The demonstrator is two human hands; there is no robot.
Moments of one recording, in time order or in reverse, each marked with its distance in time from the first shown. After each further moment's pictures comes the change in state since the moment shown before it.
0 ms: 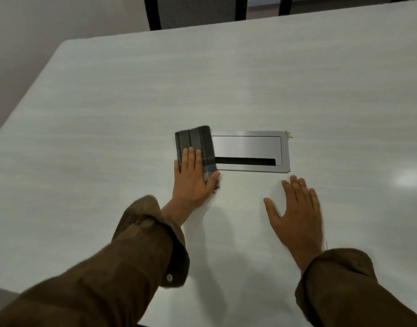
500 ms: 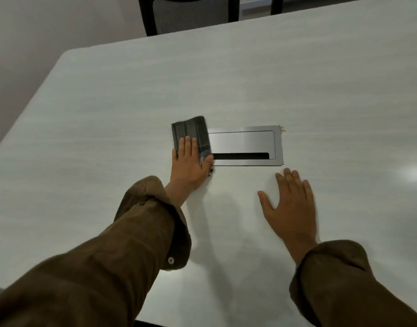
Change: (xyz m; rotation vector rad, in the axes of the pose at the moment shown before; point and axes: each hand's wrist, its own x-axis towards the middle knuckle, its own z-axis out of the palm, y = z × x) left_hand 0.028 0.005 -0.005 0.013 -0.051 -0.046; right_hand -0.001 -0.003 -0.002 0.016 -0.018 -0.005
